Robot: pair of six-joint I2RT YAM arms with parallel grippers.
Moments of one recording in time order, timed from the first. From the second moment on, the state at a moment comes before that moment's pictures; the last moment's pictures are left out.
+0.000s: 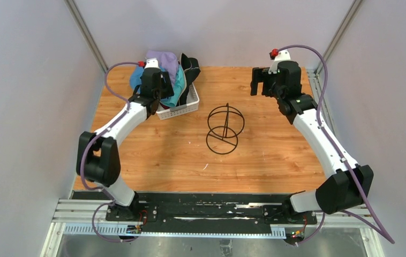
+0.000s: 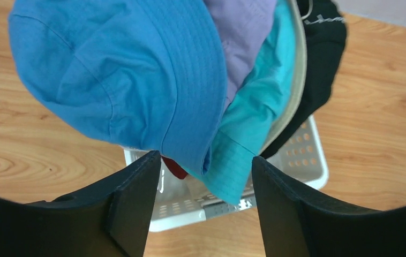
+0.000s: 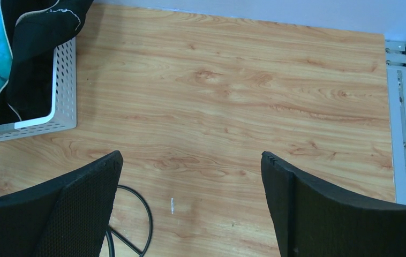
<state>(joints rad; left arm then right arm) -0.28 1.57 1.21 -0.07 -0.26 -0.33 0.29 1.37 1.33 -0.33 0.11 0.06</state>
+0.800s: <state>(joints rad) -0.28 1.88 1.44 -0.13 -0.37 -0.24 0.29 1.40 1.33 -0.33 0.13 0.06</state>
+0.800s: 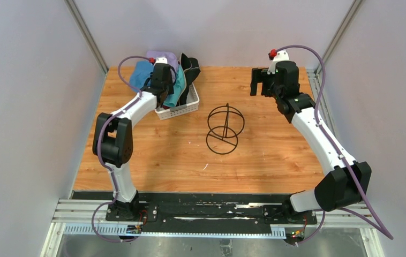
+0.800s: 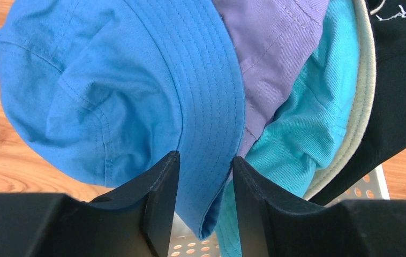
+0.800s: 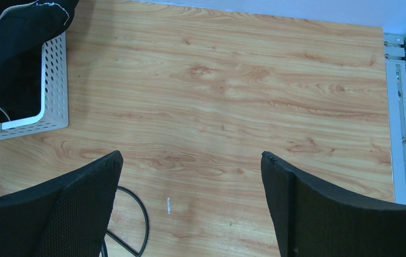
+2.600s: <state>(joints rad) -0.30 1.58 1.59 -0.21 -0.34 0.00 0.29 1.40 1.33 -0.32 0.09 0.07</state>
